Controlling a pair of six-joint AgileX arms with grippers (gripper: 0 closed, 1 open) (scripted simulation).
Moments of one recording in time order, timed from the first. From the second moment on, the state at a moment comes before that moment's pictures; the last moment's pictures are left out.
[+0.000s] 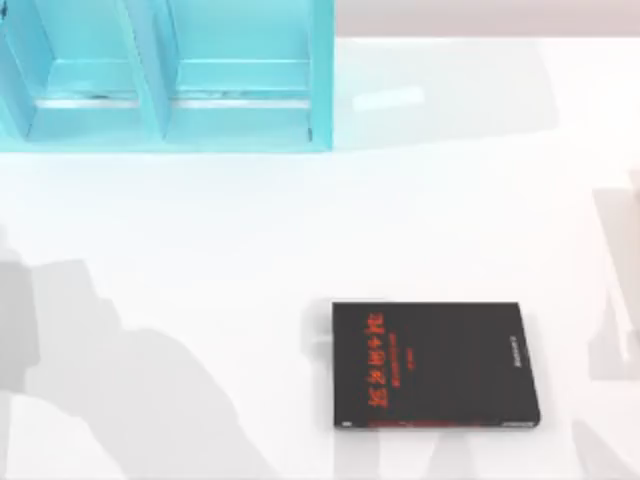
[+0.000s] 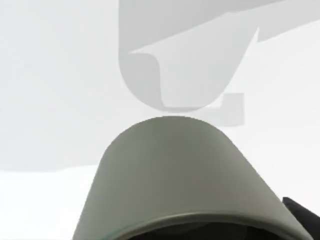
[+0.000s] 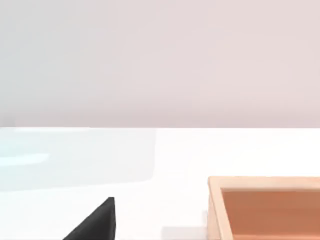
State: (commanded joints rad) left arm 0.42 1.88 1.38 -1.07 0.00 2.02; right arm 0.00 0.00 0.00 0.00 0.00 0.00
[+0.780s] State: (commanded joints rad) left arm -0.10 1.78 1.46 -1.09 -0.04 1.24; right arm 0.00 0.00 0.00 0.00 0.00 0.00
